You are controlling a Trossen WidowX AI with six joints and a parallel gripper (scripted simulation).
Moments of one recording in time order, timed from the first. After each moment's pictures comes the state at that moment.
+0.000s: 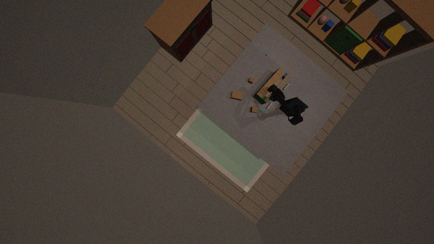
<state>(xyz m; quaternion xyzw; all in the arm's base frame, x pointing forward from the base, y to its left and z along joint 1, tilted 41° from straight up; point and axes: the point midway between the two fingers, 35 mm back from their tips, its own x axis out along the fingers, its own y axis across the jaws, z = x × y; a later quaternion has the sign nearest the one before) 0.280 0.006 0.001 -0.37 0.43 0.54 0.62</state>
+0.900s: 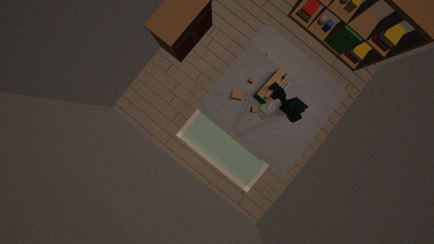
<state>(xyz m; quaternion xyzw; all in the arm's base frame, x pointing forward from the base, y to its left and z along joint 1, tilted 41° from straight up) 0.278 -0.007 -0.028 -0.36 0.43 0.54 0.62</state>
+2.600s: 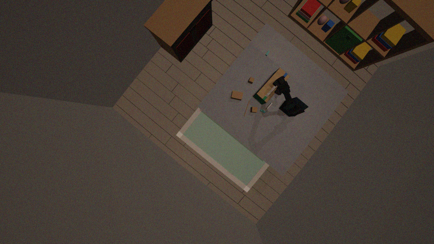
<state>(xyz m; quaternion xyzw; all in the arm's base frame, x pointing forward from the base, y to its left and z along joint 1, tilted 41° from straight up) 0.268 -0.054 -0.071 -0.36 0.43 0.54 0.62</state>
